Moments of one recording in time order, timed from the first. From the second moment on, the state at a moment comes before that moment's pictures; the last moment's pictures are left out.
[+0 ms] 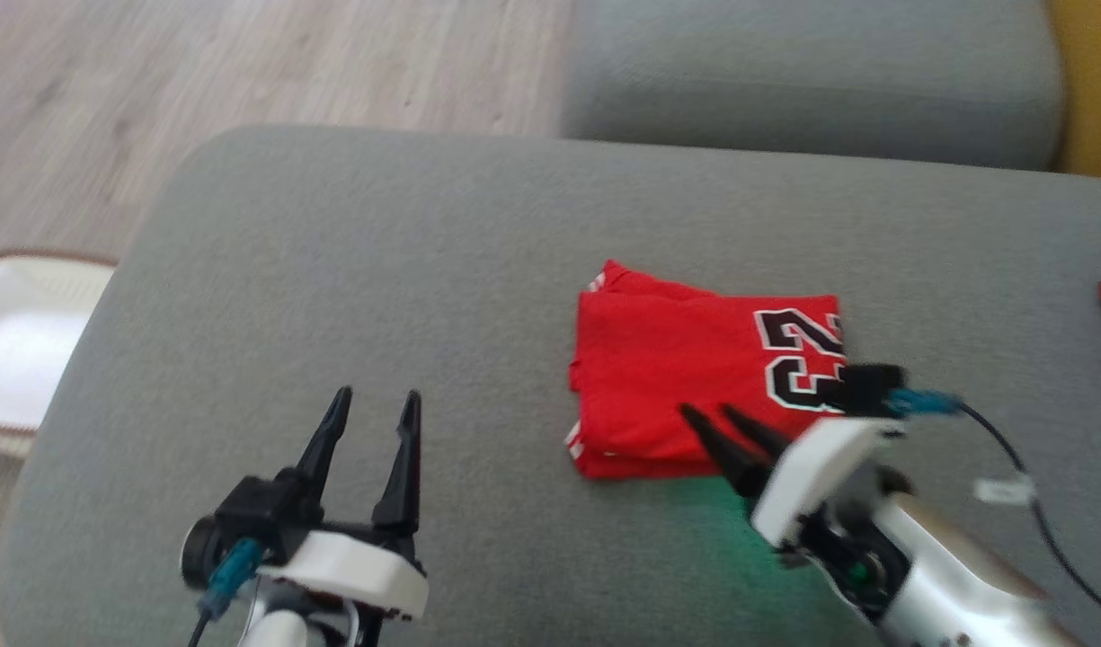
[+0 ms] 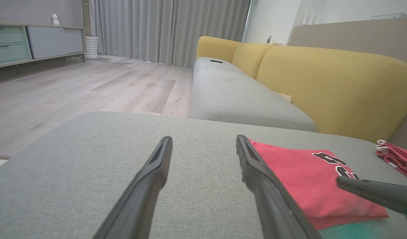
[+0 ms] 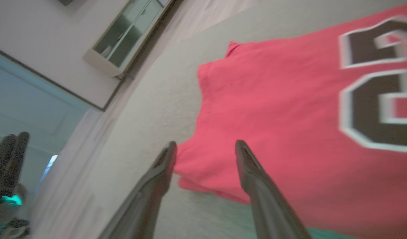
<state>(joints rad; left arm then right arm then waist) 0.02 0.05 -0.27 0.13 -0.22 0.01 -0.25 -0.39 -0.30 0.78 0.55 1.13 0.12 0.10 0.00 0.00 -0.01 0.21</state>
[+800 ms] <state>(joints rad) 0.19 0.05 -0.17 0.16 -0.19 0.02 -0.25 -0.07 -0.25 0.28 0.43 0.38 0.12 -0.25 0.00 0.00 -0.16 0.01</state>
